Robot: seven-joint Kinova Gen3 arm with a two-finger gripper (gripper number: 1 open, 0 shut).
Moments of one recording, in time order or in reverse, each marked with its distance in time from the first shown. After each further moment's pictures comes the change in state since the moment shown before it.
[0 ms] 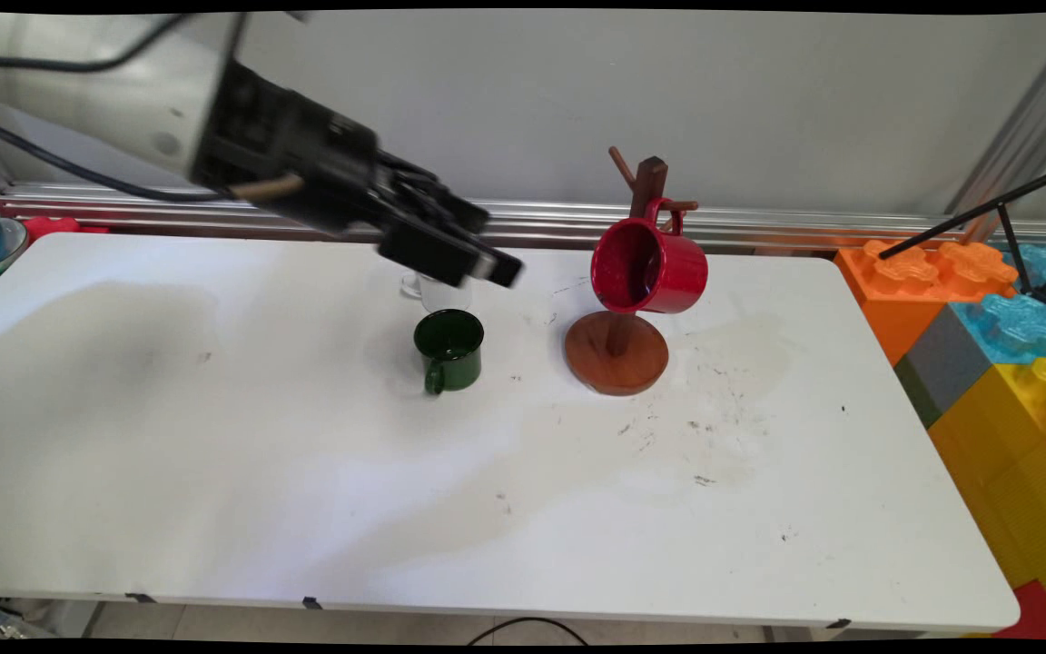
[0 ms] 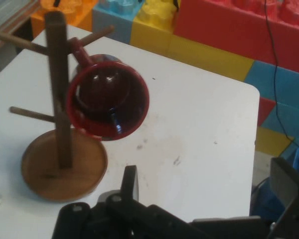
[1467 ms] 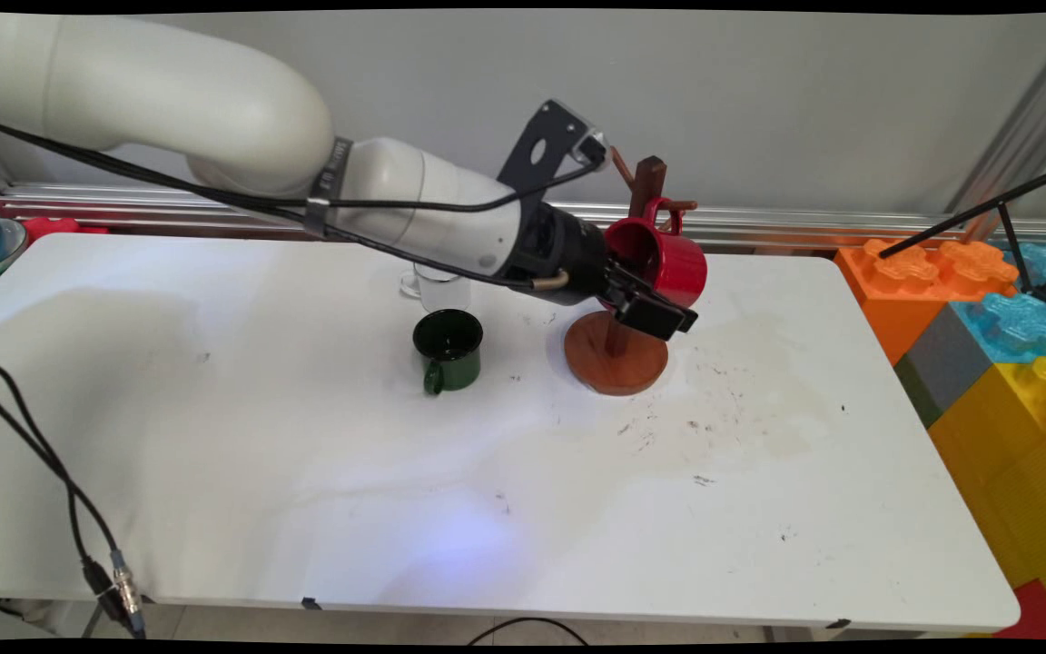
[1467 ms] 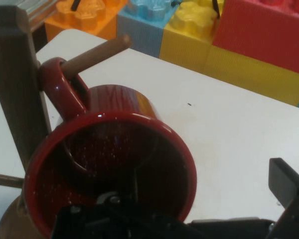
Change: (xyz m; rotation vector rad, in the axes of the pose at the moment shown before) arm 0.005 -0.001 0.194 0.092 0.029 -0.011
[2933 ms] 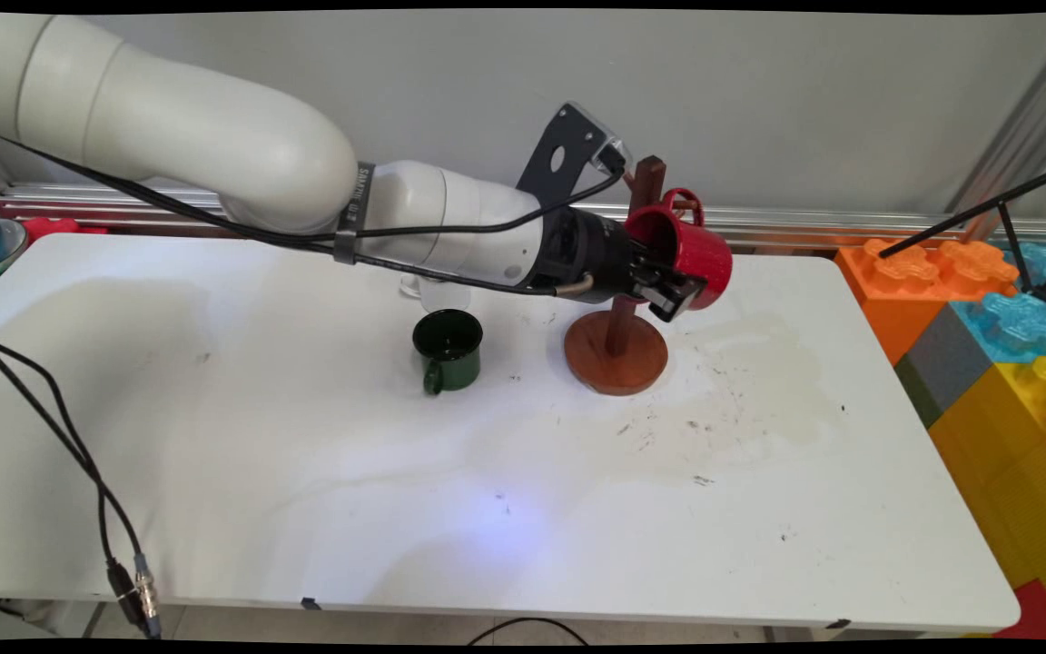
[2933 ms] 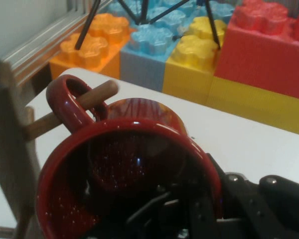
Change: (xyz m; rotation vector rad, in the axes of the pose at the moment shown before) arm -0.002 0.008 0.016 0.011 0.104 0.048
